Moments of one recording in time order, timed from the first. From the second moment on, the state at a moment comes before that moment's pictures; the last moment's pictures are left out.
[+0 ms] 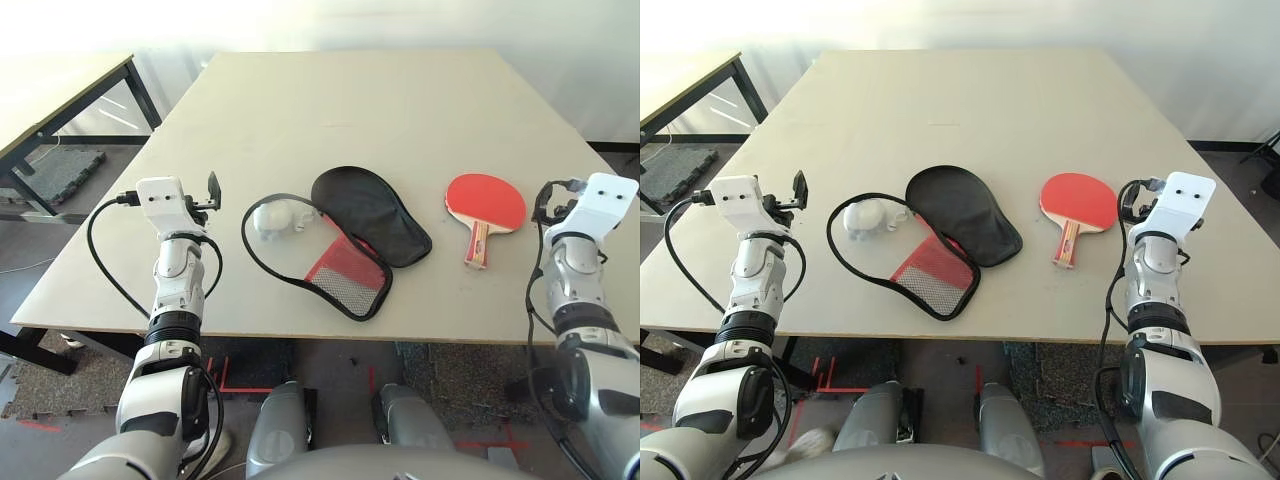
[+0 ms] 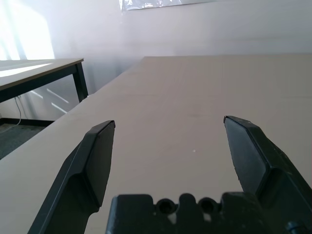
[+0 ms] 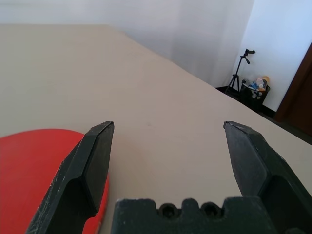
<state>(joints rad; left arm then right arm) -0.50 0.29 0.30 0.75 -0.16 -0.39 -0.12 -0.53 -0.45 -0.36 0.95 0.13 -0.33 -0.09</state>
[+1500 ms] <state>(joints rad) -0.57 0.52 0.11 0.25 -0.40 0.12 -1.02 -0.65 -0.07 -0.57 -0.08 0.23 1.46 -0.39</state>
